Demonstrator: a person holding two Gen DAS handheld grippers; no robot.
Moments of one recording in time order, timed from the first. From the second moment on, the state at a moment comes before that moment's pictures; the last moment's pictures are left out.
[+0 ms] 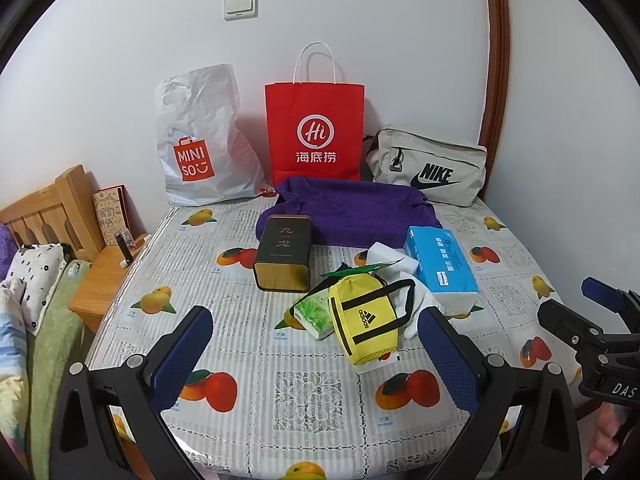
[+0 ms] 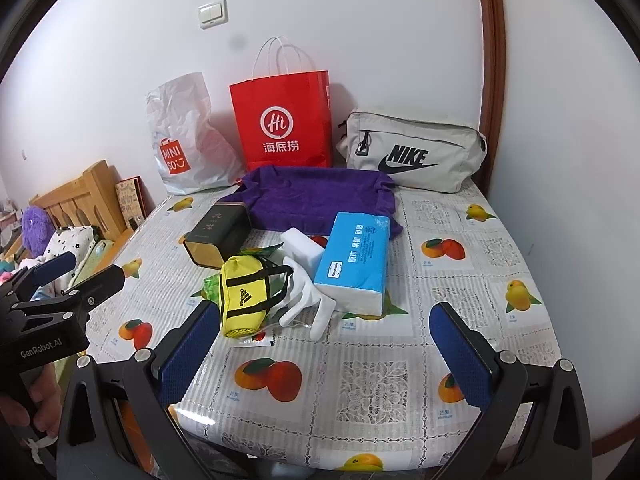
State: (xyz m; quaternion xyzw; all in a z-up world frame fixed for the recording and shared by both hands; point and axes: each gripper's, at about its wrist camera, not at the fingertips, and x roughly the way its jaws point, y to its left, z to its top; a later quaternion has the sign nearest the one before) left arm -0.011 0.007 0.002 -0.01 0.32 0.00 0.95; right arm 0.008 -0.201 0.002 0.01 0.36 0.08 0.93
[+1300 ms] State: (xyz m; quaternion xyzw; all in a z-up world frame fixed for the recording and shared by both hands) left arm -0.008 0.011 0.000 -0.01 0.32 0.00 0.95; right arm 0.008 -0.203 0.001 0.00 0.35 0.08 0.93
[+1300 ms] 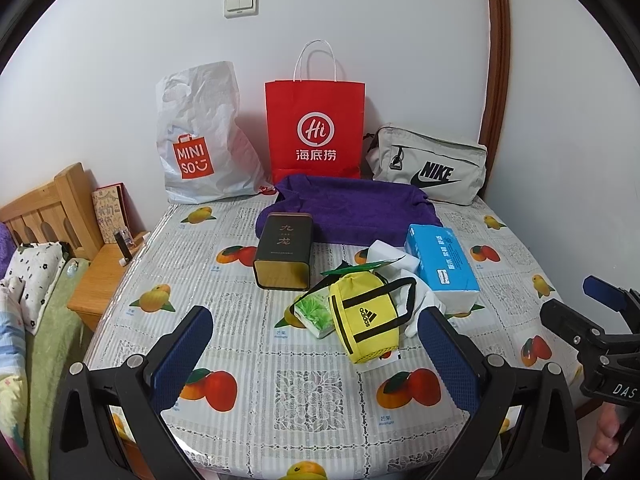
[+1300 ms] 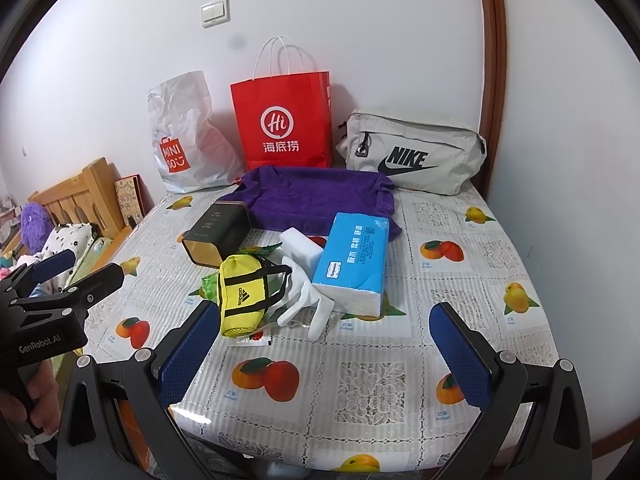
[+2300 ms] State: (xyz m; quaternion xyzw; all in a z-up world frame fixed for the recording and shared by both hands) left arm 0.107 -0.038 -0.119 -0.03 0.43 -0.06 0.90; right arm 0.064 -0.237 -0.097 0.02 0.44 0.06 0.89
